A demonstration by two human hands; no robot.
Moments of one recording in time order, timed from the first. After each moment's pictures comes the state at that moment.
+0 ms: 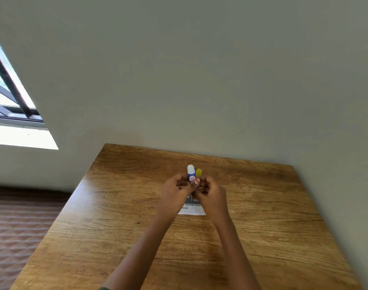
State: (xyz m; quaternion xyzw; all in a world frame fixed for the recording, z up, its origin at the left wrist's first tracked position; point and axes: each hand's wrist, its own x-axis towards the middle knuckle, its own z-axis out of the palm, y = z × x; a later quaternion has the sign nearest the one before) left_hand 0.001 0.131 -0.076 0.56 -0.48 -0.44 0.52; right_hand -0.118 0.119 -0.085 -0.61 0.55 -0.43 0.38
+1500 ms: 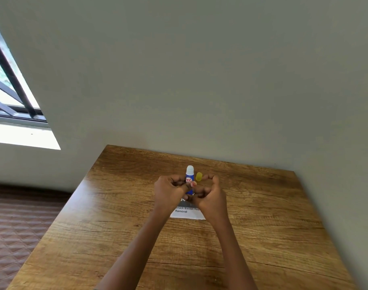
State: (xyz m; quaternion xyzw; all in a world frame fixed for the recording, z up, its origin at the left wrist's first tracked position) left_hand 0.010 0.131 -0.054 0.60 -0.48 -0.36 0.53; right_hand -0.115 0.121 -0.072 -0.59 0.53 -0.44 0.43
